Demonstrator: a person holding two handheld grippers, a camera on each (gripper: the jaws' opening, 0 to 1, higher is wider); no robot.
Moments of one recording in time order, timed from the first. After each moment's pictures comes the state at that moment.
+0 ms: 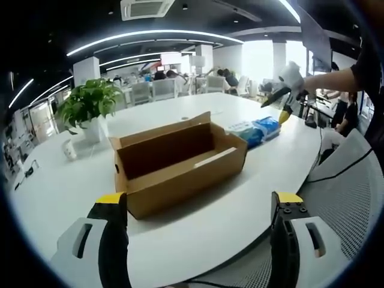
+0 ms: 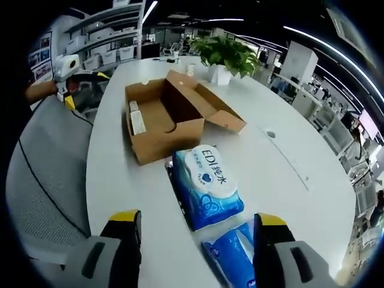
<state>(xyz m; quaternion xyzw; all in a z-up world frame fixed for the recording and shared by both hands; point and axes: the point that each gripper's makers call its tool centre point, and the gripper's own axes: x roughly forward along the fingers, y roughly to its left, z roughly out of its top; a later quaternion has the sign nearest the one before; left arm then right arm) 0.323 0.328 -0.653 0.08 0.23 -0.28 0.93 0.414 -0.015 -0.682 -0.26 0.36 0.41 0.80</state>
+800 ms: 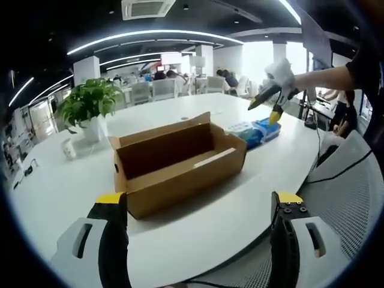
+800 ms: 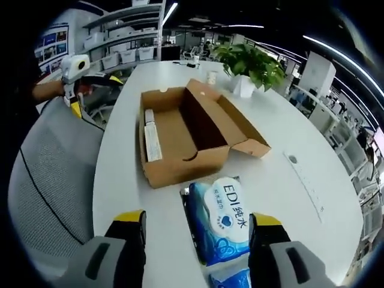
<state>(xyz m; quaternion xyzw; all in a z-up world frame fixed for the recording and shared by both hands) 0.323 0.328 -0.654 0.08 0.23 -0.29 0.93 0.424 0.052 -0.678 -0.27 0.34 0.48 0.77</state>
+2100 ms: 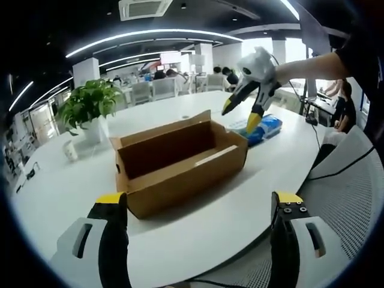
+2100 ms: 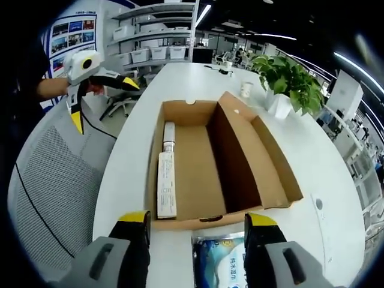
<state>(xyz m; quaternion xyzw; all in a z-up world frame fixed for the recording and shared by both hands) 0.323 0.327 -0.654 0.09 0.23 -0.28 0.93 0.444 0.144 -0.687 -0.30 0.31 0.56 0.71</state>
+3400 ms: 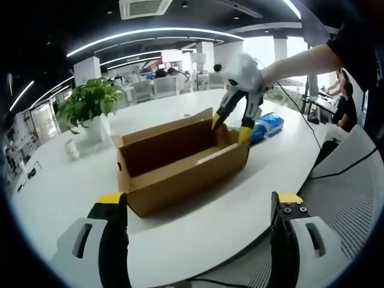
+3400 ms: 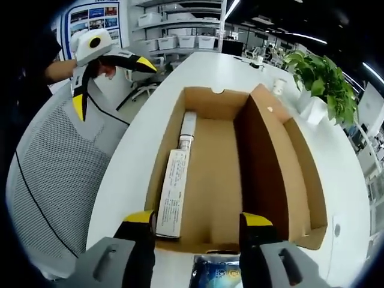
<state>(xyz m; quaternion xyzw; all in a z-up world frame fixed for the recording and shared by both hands) 0.326 0.334 -0.659 0.09 0.23 -0.27 0.93 0.437 0.181 -0.725 -0.34 0.33 0.63 0.62</state>
